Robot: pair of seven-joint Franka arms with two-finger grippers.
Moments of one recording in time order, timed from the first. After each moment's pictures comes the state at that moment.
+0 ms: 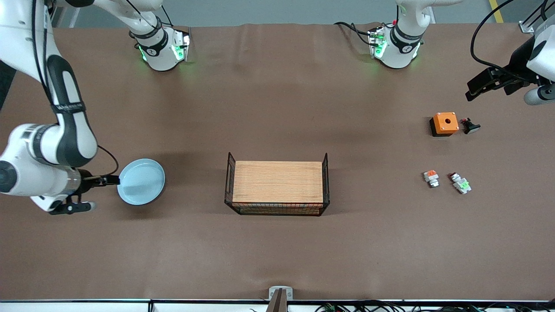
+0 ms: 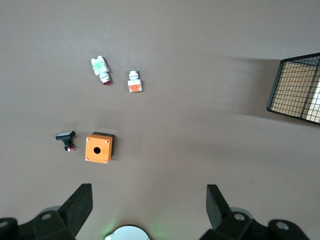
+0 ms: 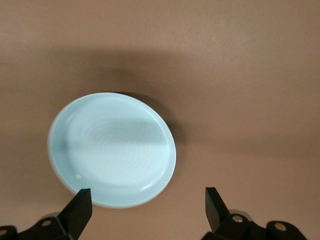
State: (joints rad) left arm 0.03 -0.09 -0.11 -1.60 -0.02 1.47 -0.23; right arm -0.10 0.50 -0.01 -1.59 0.00 1.89 -0.21
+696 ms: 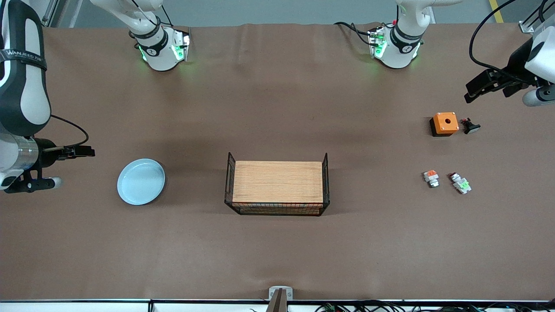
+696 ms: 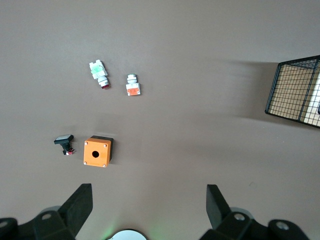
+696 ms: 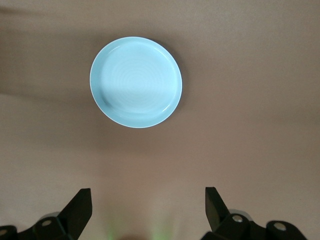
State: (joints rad) left arm 0.02 -0.09 -0.12 -1.61 -0.02 1.49 -0.23; right arm -0.10 0.36 -0.01 -1.49 0.00 1.54 -0.21
